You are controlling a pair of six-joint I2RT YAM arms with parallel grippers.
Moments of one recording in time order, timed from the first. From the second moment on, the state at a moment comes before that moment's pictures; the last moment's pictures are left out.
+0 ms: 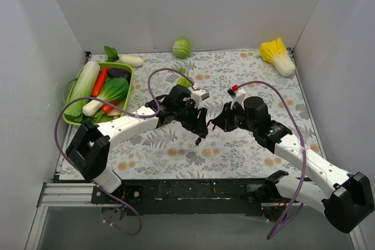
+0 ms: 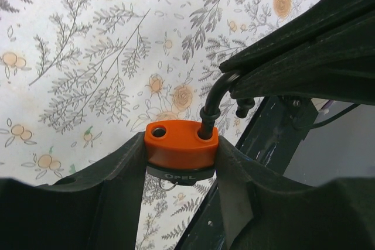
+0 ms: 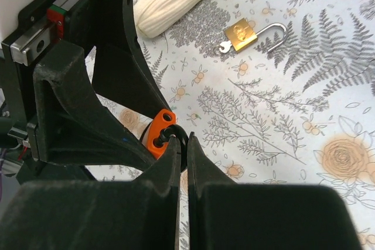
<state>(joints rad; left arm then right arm) -0.78 1.57 1.10 -0.27 0.45 -0.30 0.61 0.99 0.68 -0.16 -0.27 0.34</state>
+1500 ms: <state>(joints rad) -0.79 2.03 1.40 -0.27 0.18 -0.45 0.39 1.36 0.46 0.31 -0.23 0.30</state>
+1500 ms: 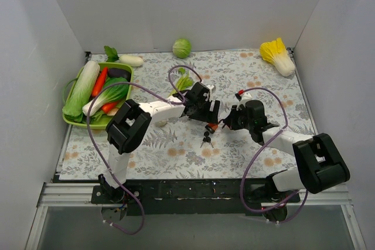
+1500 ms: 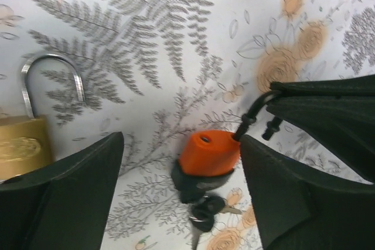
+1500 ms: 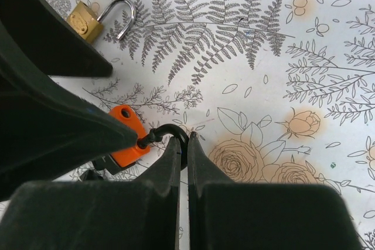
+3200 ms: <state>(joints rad) -0.37 1.22 0.91 -0.05 0.43 -0.37 0.37 1.73 0.87 0.08 -0.29 0.02</state>
